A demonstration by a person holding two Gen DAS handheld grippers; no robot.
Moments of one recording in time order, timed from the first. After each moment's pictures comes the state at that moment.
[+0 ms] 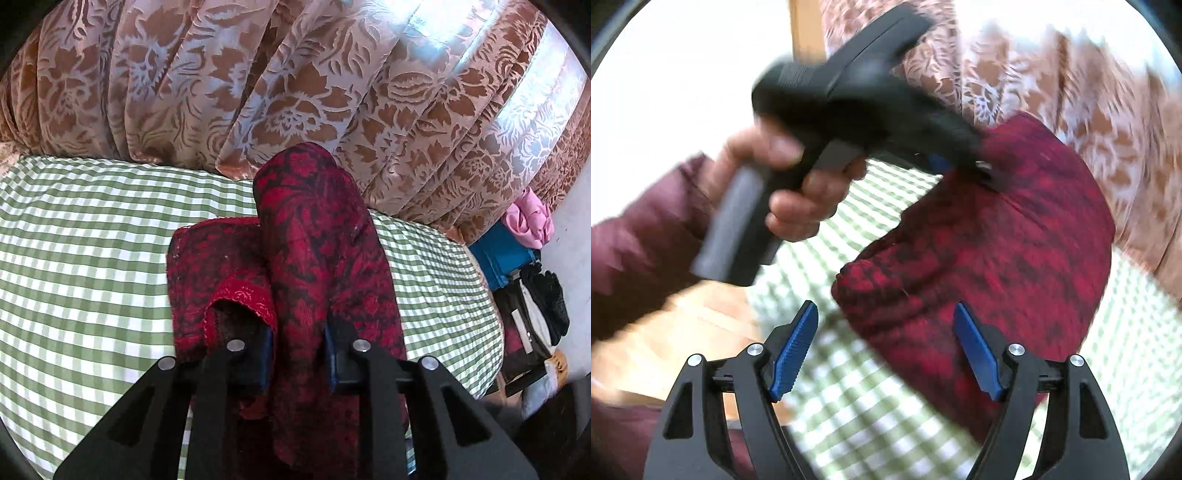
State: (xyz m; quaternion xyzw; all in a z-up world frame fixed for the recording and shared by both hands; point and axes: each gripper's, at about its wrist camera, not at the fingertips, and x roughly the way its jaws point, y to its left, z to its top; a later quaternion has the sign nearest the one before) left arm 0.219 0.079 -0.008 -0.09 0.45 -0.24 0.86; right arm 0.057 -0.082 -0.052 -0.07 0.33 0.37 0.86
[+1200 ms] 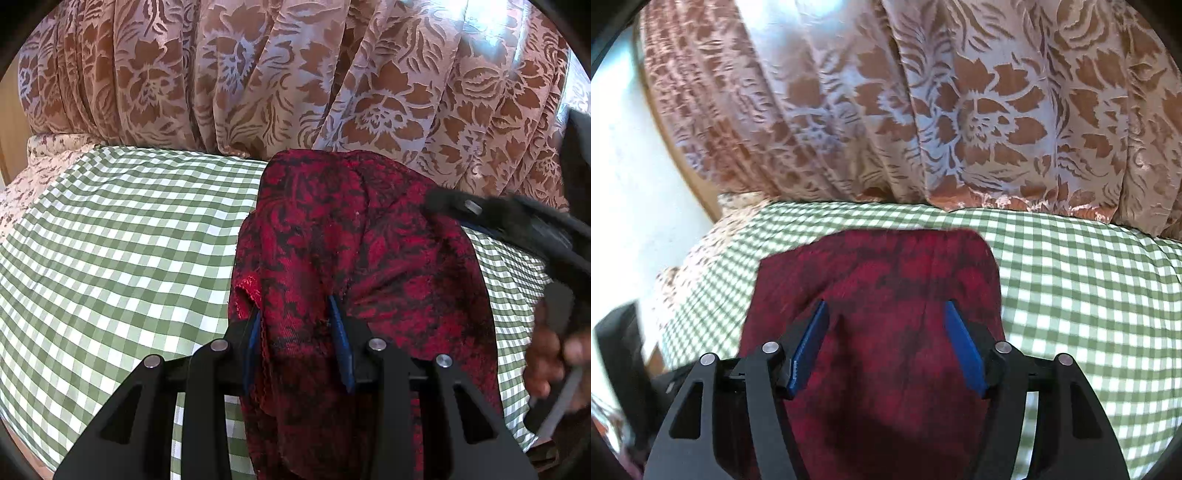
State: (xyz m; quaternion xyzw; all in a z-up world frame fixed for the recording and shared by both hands) left arm 0.195 0.101 -0.063 -0.05 0.41 -0.08 0.91; right arm 0.235 -0.103 -0.044 0.08 0.36 0.18 0.91
